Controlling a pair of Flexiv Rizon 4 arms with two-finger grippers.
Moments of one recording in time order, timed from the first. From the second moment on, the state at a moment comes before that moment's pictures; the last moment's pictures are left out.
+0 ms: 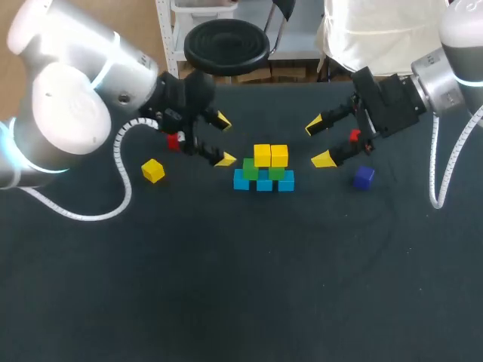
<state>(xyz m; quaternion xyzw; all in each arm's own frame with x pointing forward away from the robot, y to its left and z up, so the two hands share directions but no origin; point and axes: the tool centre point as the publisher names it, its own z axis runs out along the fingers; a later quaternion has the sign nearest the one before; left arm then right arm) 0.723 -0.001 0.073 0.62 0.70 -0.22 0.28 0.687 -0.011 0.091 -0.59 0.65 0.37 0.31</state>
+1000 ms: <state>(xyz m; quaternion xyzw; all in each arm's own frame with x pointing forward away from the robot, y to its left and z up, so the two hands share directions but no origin) 0.695 0.096 0.069 0.56 0.78 -0.15 0.24 0.687 -0.011 0.091 -0.59 0.65 0.37 0.31</state>
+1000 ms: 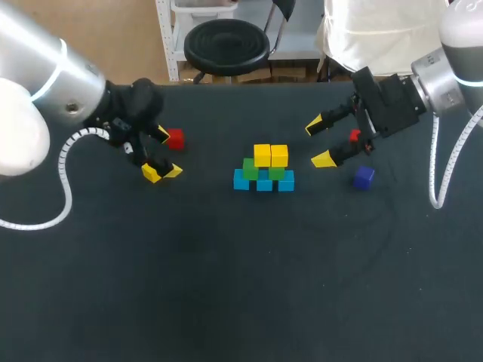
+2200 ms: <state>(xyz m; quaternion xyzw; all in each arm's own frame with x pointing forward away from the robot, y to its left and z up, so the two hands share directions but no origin) 0.668 0.141 0.069 0.47 0.82 -0.17 0.29 0.687 -0.011 0.091 -0.59 0.65 0.37 0.31</state>
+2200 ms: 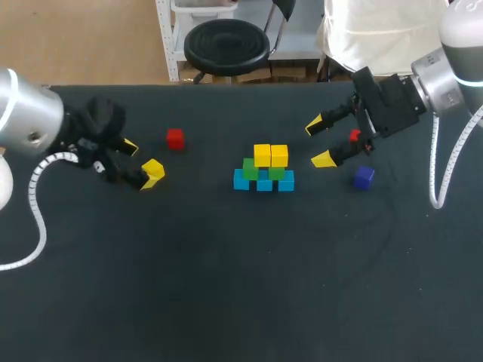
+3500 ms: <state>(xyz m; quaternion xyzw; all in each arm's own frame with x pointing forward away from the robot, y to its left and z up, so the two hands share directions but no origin) 0.645 0.129 0.058 0.36 0.85 -0.11 0.35 0.687 -0.011 0.091 -0.59 0.65 0.37 0.31</state>
